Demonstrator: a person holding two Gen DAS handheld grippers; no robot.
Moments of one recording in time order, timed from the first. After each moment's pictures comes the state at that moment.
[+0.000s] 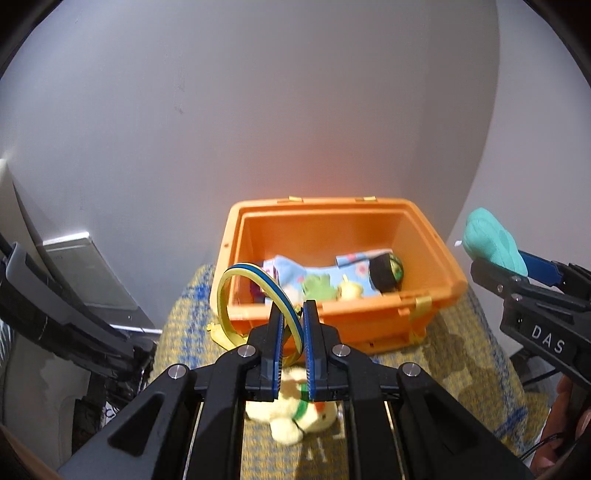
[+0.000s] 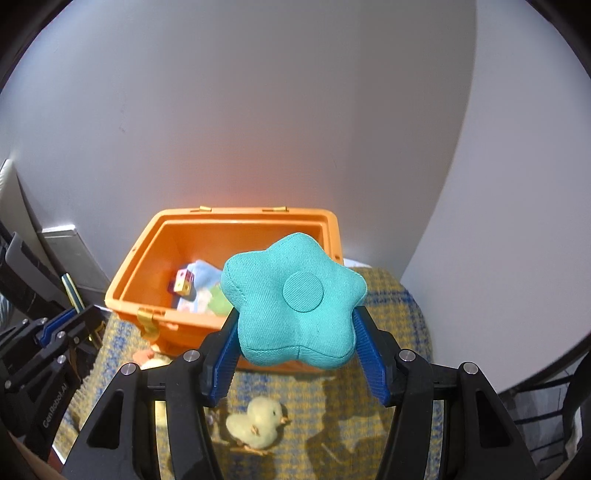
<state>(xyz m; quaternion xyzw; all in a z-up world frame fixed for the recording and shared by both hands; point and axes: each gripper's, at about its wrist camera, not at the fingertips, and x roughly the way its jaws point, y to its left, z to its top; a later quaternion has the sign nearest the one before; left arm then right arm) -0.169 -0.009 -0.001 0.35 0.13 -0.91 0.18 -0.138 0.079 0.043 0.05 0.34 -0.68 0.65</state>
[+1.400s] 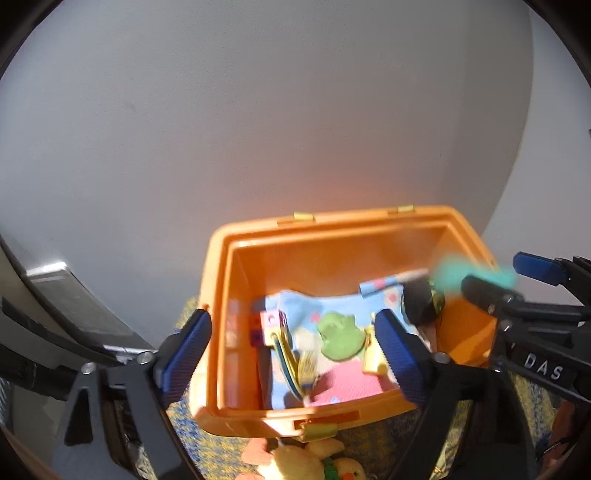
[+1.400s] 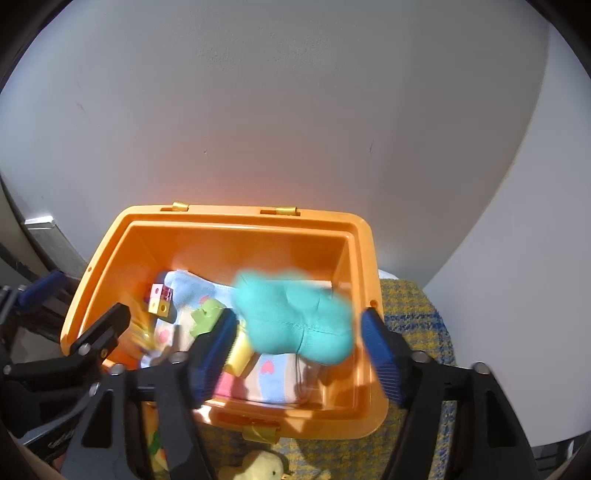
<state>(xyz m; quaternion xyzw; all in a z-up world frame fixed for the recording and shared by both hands) -0.260 -0.050 -0.031 0.37 0.10 -0.90 0.18 -0.127 -0.033 0.019 0.08 0.39 -0.67 0.63</state>
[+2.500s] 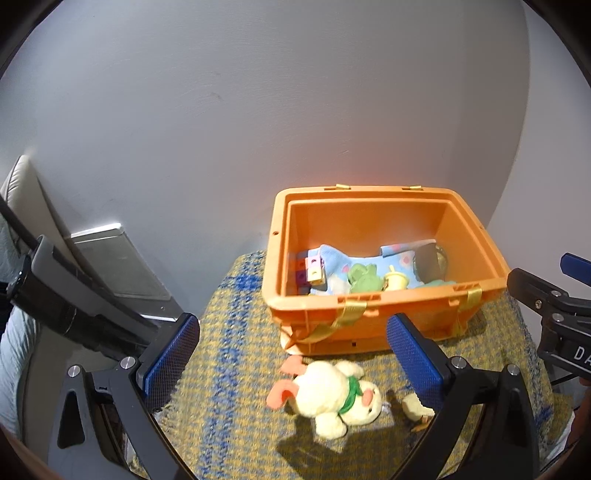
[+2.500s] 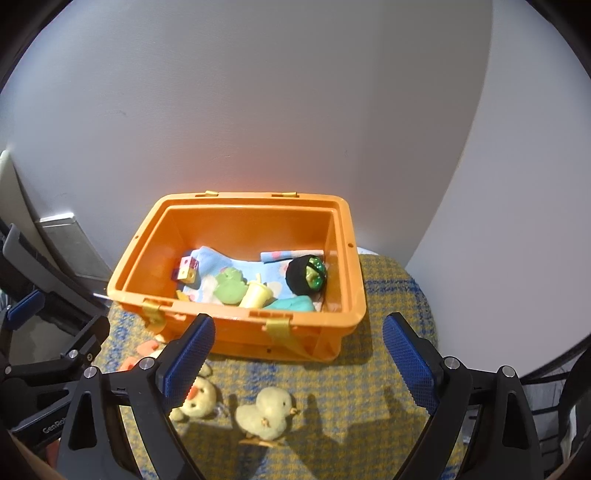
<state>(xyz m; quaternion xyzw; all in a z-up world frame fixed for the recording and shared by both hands) -0.151 -0.028 -0.010 0.38 0.12 -0.89 0.24 -0.123 0.076 0.030 0.06 0.36 -0.68 0.63</state>
